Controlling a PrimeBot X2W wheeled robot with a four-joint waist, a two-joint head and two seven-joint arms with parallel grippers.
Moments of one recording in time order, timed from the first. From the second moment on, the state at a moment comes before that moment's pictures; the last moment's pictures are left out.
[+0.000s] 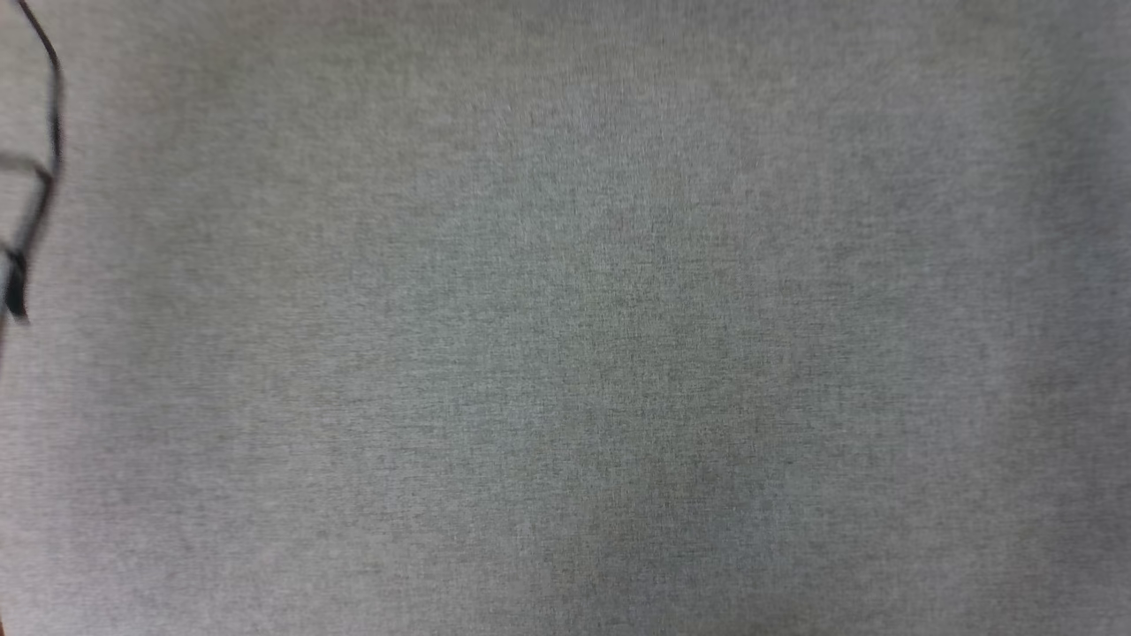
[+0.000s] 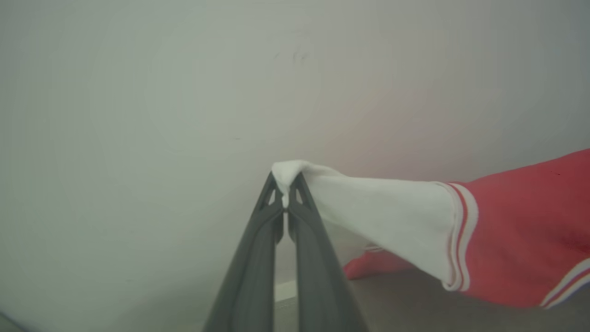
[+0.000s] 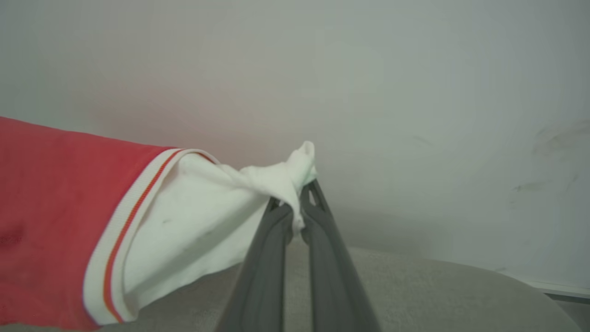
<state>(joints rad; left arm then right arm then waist) -1.18 0.56 -0.25 0.49 -0.47 -0.13 -0.14 -1.28 -0.27 0.07 0.70 0.16 0.13 0.08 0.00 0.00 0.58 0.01</state>
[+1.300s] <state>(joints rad) 0.18 0.76 -0.28 -0.03 -0.79 0.01 0.27 -0.19 -0.47 0.05 0.29 0.65 0.13 0.68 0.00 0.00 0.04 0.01</state>
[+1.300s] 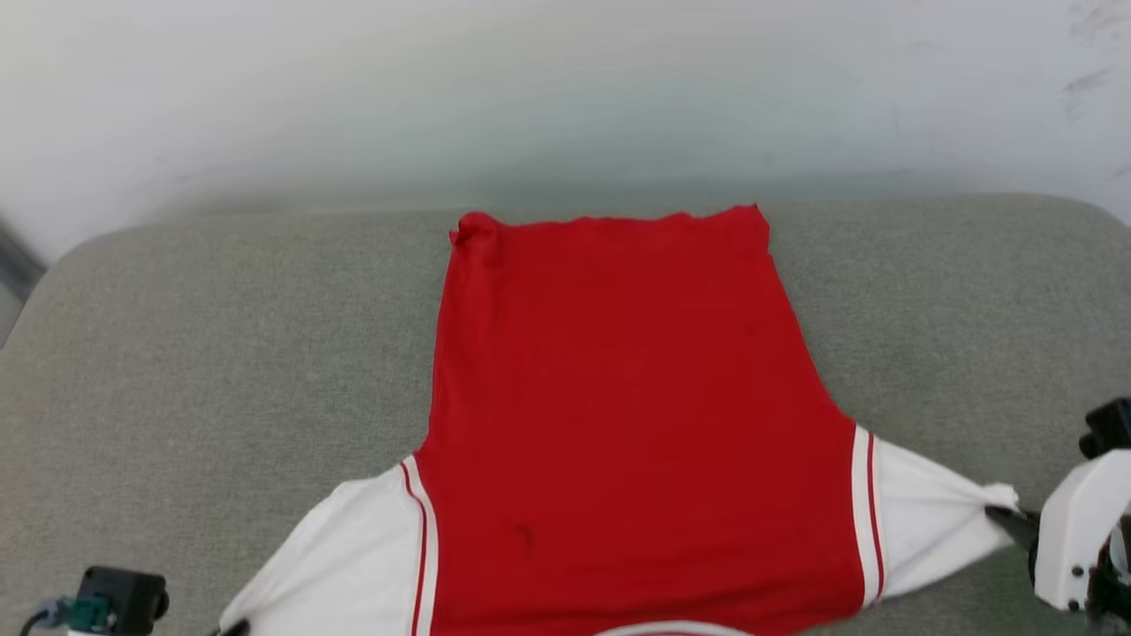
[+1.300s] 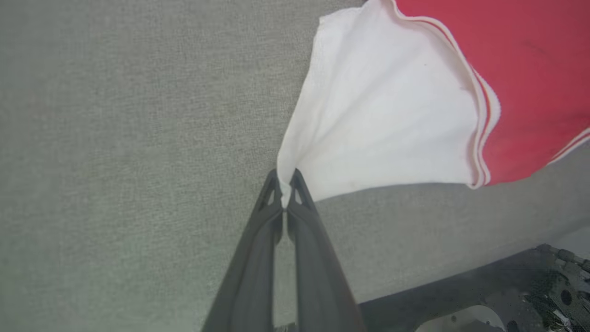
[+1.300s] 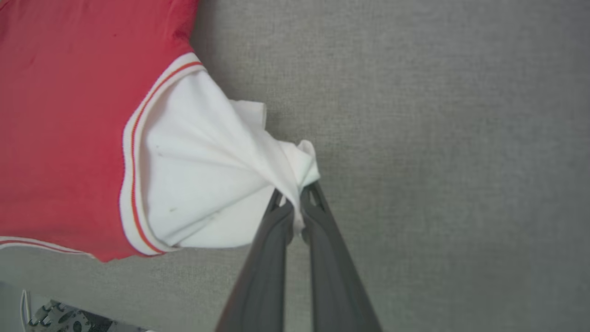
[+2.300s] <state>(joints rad) 0.27 0.75 -0.31 -0.39 -0.86 0.04 0.34 -0.19 -0.49 -0.06 -0.06 0.65 0.13 0.84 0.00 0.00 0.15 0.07</state>
